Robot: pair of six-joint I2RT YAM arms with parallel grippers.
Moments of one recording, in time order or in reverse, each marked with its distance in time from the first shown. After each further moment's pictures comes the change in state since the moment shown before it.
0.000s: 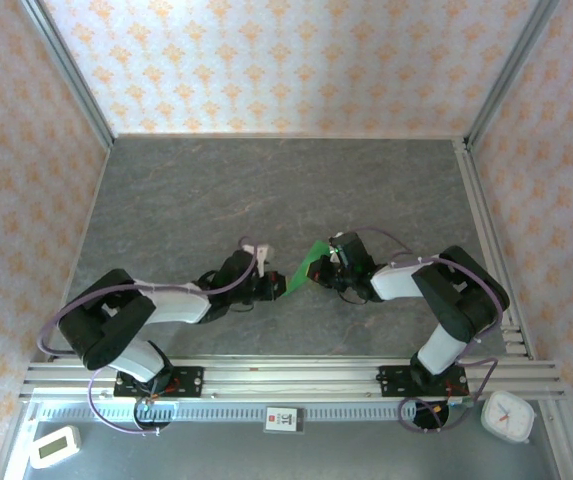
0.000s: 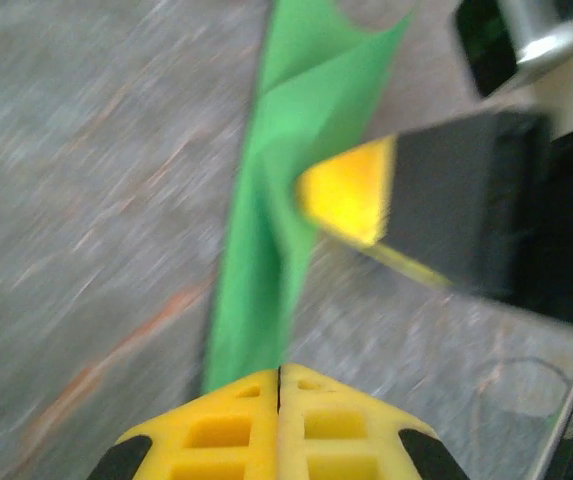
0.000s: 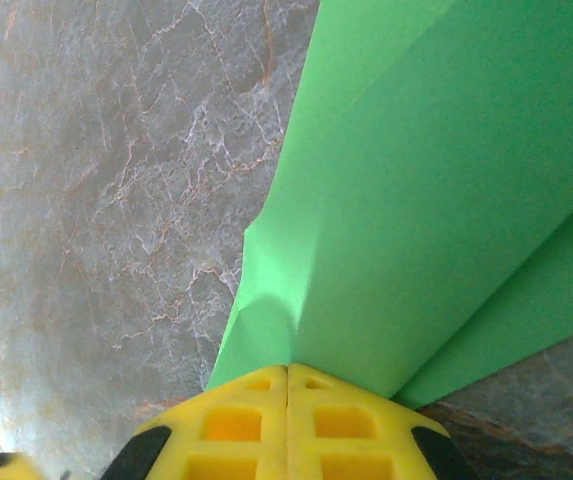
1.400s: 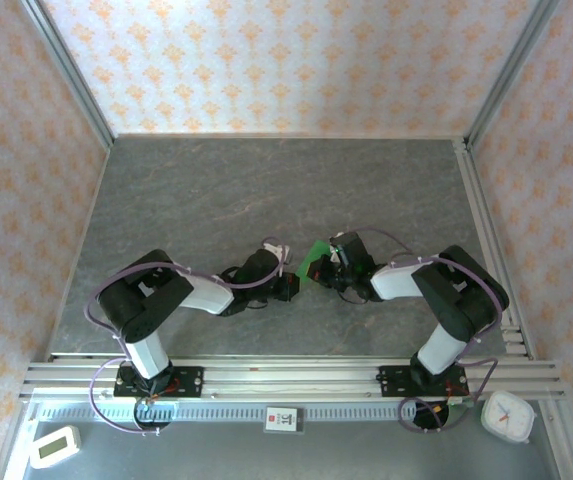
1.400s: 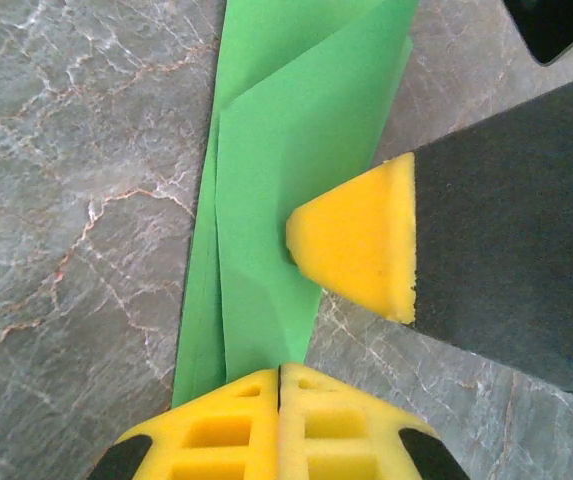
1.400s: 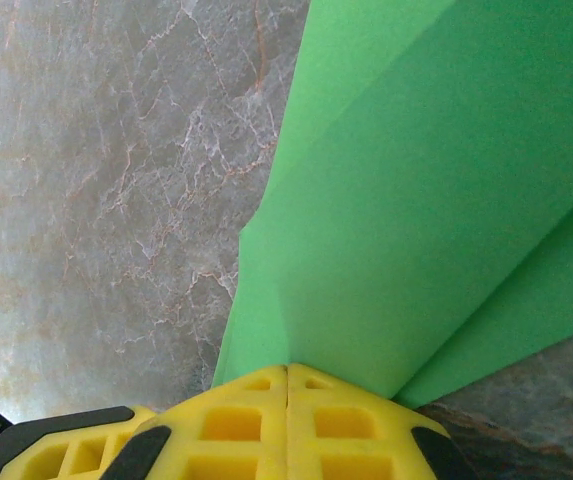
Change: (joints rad) left arm -0.054 0.233 0.097 0.057 -0.071 0.131; right arm -0.004 0.004 0.001 0.002 -0.003 0.019
